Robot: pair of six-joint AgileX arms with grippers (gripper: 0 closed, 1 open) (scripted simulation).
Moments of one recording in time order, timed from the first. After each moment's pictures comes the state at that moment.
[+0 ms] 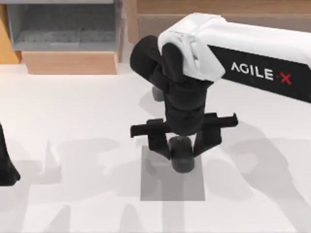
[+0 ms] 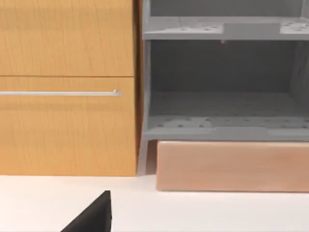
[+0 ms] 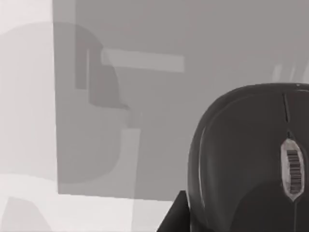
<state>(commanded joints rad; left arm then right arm) 0.00 0.00 0.00 0.00 0.00 0.00 0.77 2.16 1.76 -1.23 -0.02 0.68</state>
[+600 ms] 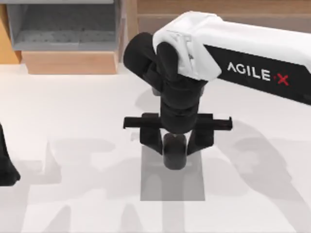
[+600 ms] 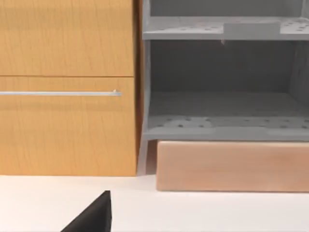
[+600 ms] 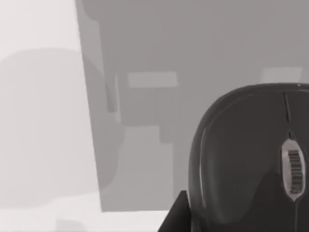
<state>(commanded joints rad) 0.00 0.00 0.00 0.00 0.00 0.00 0.78 2.16 1.79 -1.21 -0.02 0.83</state>
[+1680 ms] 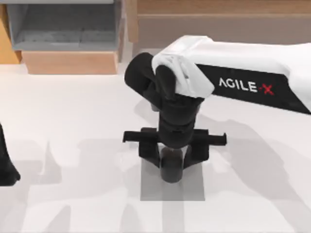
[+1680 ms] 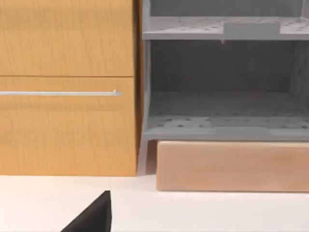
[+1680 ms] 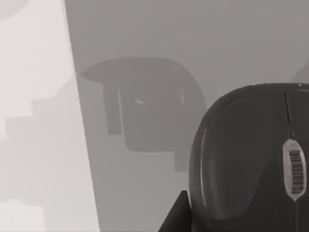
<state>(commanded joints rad) 0.00 0.00 0.00 0.00 0.00 0.00 0.78 2.20 1.69 -1.09 -0.06 0.84</state>
